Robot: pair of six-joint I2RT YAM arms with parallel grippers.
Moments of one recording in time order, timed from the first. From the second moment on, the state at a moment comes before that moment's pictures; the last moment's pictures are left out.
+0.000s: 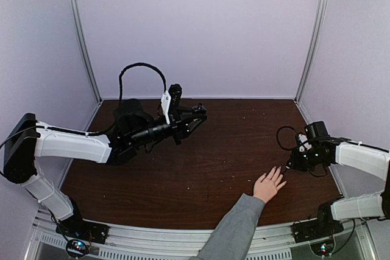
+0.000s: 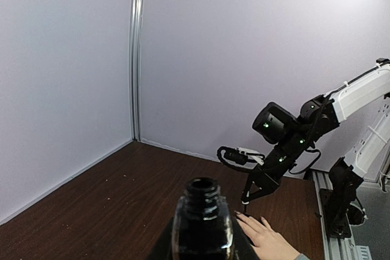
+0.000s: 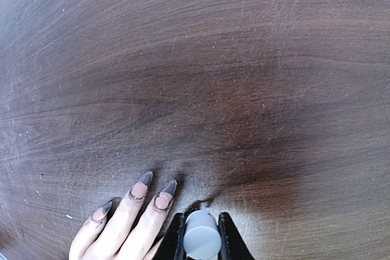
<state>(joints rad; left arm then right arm) -0.90 1.55 0.87 0.81 0.31 -0.11 0.15 1.13 0.53 -0.43 -0.12 0.39</state>
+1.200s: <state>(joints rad) -0.90 1.55 0.86 0.81 0.31 -0.11 0.15 1.15 0.53 -0.43 -0.14 0.39</state>
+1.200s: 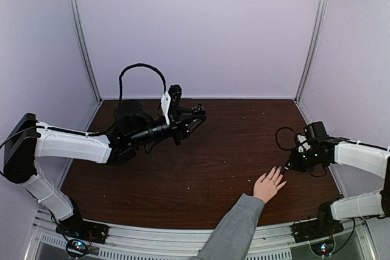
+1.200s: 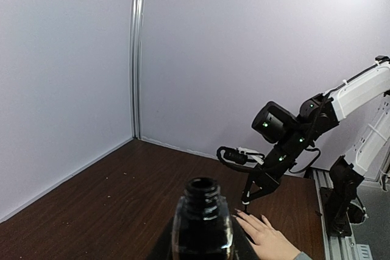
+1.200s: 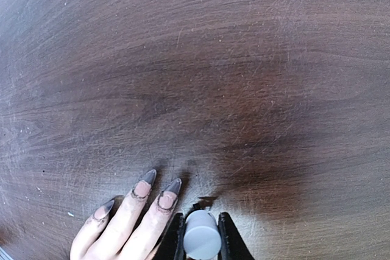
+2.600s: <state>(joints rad) -0.90 1.55 0.86 0.81 0.31 -0.11 0.15 1.12 0.53 -0.43 -0.15 0.39</state>
